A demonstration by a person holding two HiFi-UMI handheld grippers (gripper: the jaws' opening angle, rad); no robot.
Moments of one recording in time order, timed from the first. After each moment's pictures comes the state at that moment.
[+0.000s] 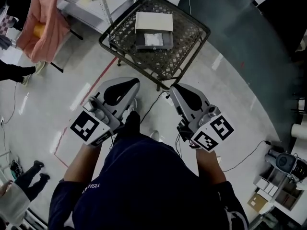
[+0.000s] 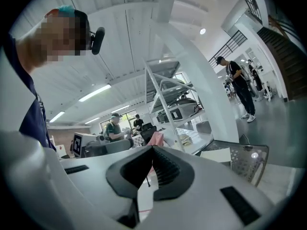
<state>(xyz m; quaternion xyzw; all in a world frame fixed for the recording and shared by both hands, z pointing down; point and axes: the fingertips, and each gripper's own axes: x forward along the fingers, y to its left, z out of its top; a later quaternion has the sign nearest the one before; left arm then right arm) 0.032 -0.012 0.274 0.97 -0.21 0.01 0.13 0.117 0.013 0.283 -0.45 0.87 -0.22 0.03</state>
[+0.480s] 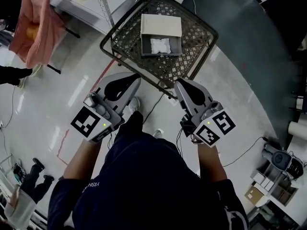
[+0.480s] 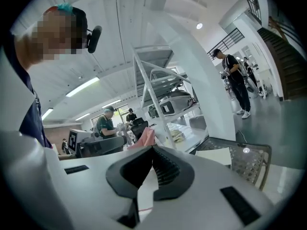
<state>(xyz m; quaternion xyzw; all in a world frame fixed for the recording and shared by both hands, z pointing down) 0.004 -0.145 0.322 0.97 -0.20 0.01 0.16 0.101 -0.118 0.337 -0.48 0.84 -0.25 -0.01</state>
